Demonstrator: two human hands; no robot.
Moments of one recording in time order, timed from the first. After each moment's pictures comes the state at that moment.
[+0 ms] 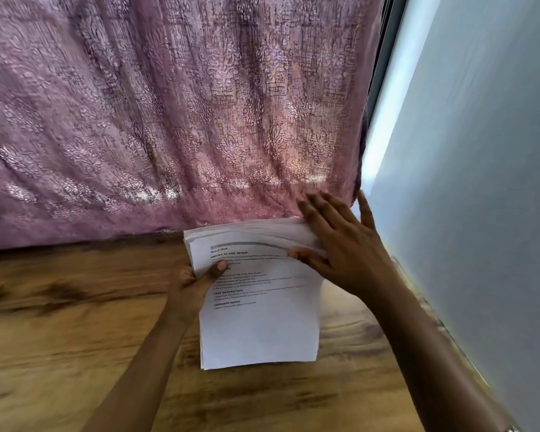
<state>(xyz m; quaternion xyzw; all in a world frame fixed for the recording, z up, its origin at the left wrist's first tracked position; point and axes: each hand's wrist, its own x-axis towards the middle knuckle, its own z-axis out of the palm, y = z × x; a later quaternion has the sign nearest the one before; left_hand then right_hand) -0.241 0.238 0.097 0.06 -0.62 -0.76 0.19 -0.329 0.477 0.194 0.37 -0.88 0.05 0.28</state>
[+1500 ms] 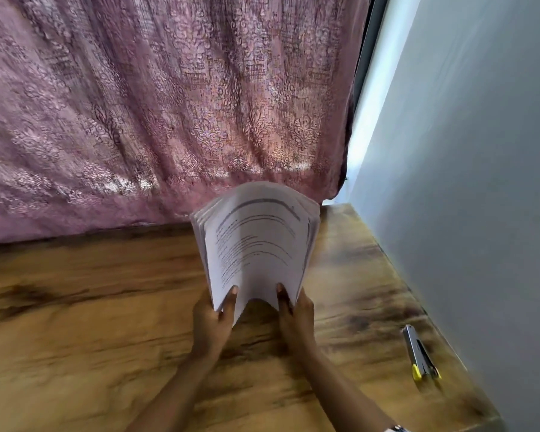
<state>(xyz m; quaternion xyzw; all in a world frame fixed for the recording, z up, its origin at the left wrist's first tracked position) -0.248 0.297 0.002 0.13 -0.75 -0.57 0.31 -0.303 0.441 0.005 0.08 -0.80 0.59 0.04</state>
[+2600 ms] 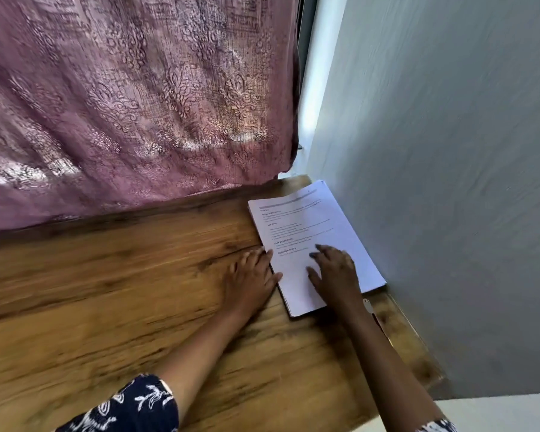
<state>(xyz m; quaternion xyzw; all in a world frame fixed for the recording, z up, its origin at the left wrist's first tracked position) -0.366 0.406 -0.031 0.01 -0.98 -0.18 0.00 -0.395 0.595 -0.012 0.16 -0.97 0.14 0.13</state>
